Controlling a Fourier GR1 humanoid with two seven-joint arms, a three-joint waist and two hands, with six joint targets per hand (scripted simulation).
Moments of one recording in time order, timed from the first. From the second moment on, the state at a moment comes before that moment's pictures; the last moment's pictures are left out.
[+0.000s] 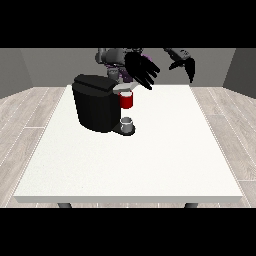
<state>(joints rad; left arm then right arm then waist) -0.48 0.04 0.01 -1.39 -0.14 -0.31 -0.12 -0.99 -0.43 -0.16 -1.19 0.20 -0.04 0.54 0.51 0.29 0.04</state>
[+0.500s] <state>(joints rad) -0.53 0.06 0.03 -1.42 -0.11 -0.33 -0.10 -1.12 -0.31 -0.12 -1.17 0.18 -0.06 0.30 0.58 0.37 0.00</state>
